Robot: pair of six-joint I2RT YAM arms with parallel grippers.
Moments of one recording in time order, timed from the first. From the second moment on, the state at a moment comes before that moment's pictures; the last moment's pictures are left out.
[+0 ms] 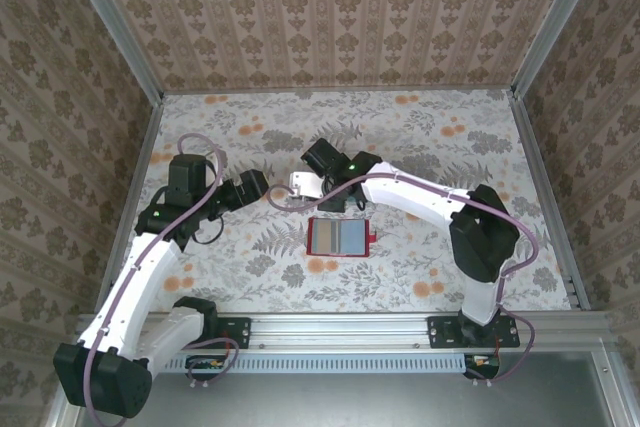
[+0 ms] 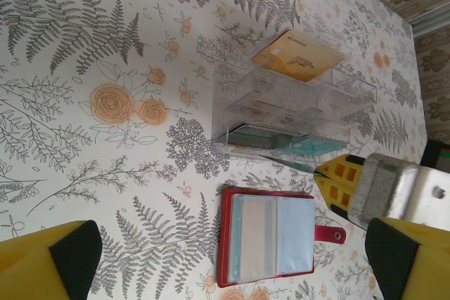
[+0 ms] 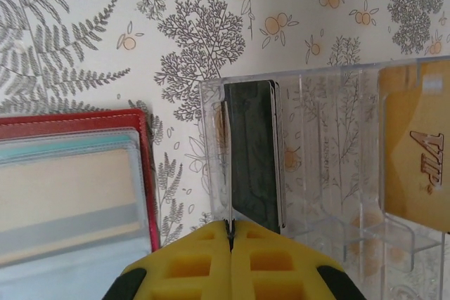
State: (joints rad) left arm -0.27 0.92 0.84 -0.63 0.33 -0.59; right arm 0.81 1.85 1.49 -0.71 0.14 -0.72
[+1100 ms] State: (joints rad) left arm -0.23 0.89 0.84 -0.68 0.31 -0.58; right arm 0.79 2.03 1.54 -0.63 0.19 -0.78
